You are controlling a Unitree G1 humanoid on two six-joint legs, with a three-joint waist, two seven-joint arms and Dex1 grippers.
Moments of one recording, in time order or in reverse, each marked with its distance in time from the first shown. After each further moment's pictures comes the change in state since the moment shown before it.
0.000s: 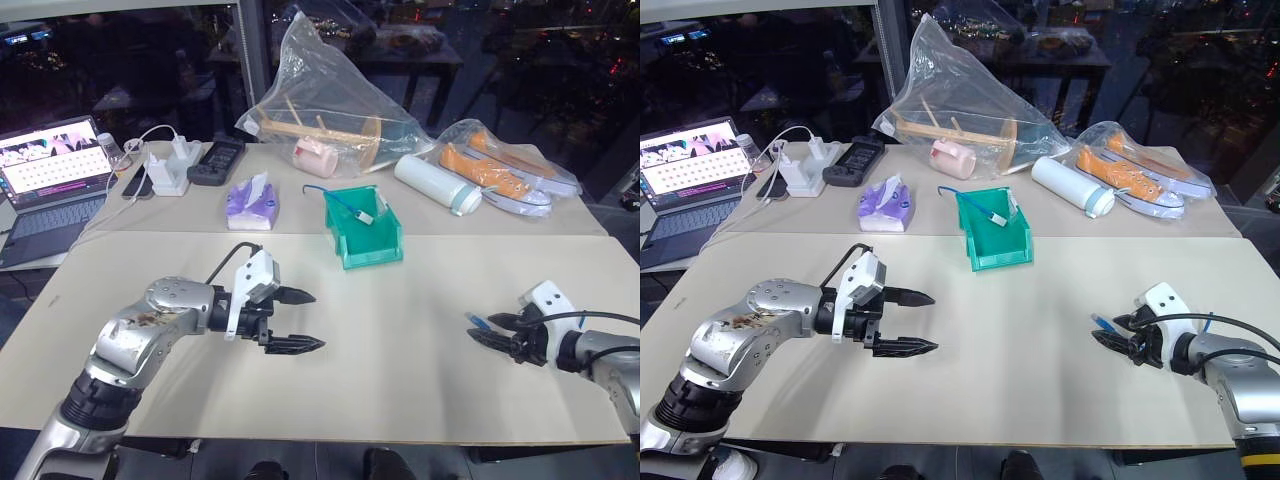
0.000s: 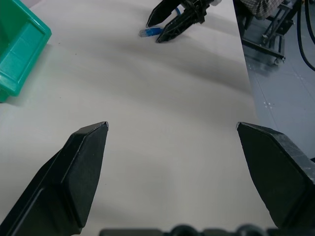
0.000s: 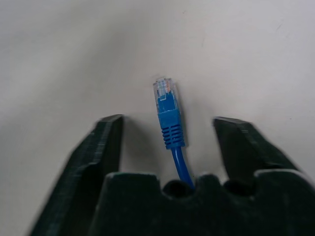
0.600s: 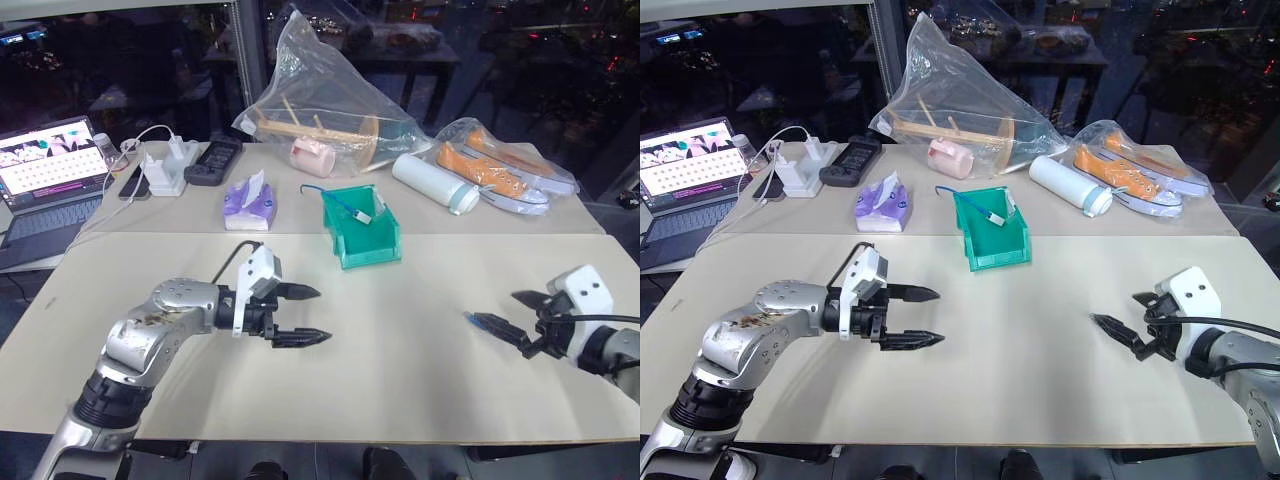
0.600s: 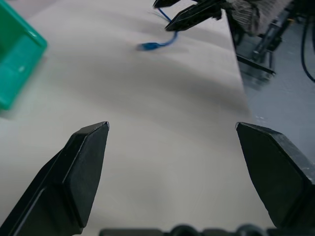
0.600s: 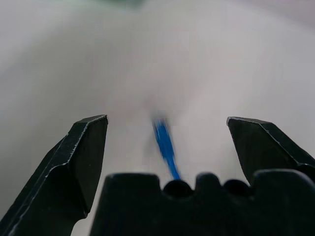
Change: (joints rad) left arm -0.002 -0.054 0.007 0.011 -0.027 0.023 0.024; right arm 0.171 -0.018 -0.187 -0.303 0.148 0.149 -0.170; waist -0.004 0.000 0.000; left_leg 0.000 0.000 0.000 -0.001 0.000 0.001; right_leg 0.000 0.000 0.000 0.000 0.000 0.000
